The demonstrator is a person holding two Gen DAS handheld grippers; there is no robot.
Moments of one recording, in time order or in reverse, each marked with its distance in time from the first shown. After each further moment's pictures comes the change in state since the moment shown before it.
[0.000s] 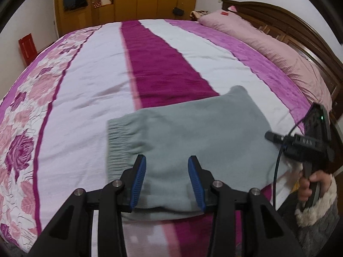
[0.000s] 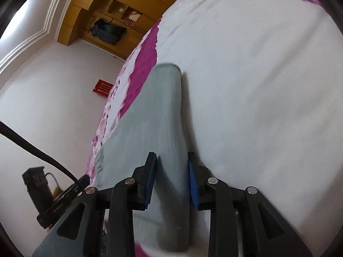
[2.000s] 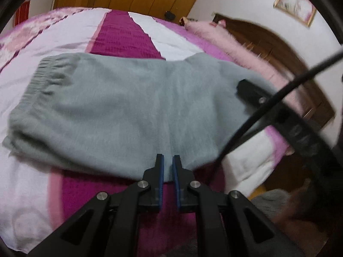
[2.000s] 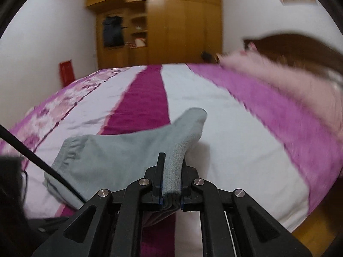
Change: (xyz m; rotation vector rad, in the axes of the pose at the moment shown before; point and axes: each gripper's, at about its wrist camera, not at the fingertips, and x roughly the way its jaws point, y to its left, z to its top) left arm 0.019 -0.049 -0.072 -0.197 -0.048 -0.275; right arm 0.015 0.199 -0.103 -0.693 -0.414 -0.646
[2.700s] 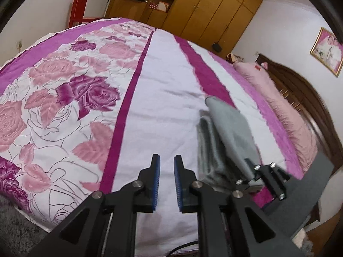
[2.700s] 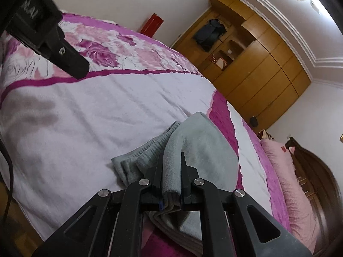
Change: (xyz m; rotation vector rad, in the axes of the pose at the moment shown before) left arm -0.155 0.182 0.019 -0.203 -0.146 0.212; right arm 0.020 0.215 -0.043 -0.802 -0.084 0.060
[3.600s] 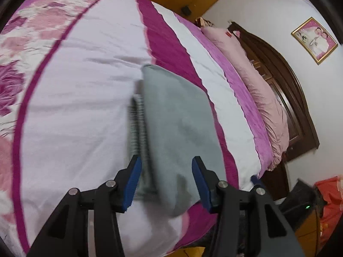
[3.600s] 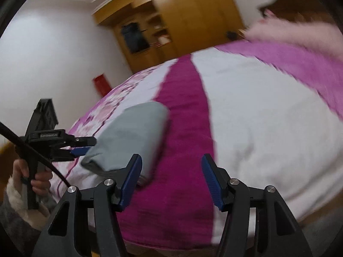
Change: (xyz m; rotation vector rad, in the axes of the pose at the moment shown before) left arm 0.088 -0.071 0.036 0.038 0.289 -0.279; right arm -0.054 -0.172 -0.196 1.106 -0.011 0.309
